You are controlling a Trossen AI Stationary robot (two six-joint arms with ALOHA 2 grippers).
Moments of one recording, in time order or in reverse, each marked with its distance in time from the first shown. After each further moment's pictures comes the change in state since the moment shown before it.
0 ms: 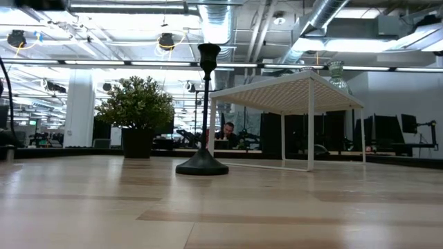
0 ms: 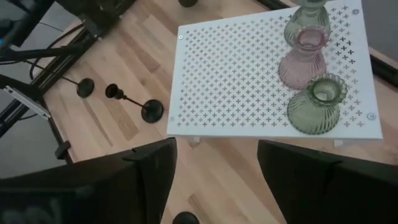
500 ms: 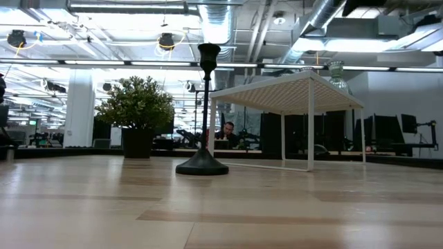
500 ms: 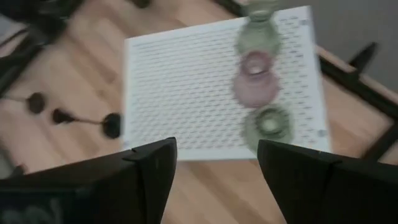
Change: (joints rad) left arm 0.375 -0.076 0.113 0.471 0.091 0.040; right arm -0.423 0.132 0.025 0.001 -0.169 -0.294
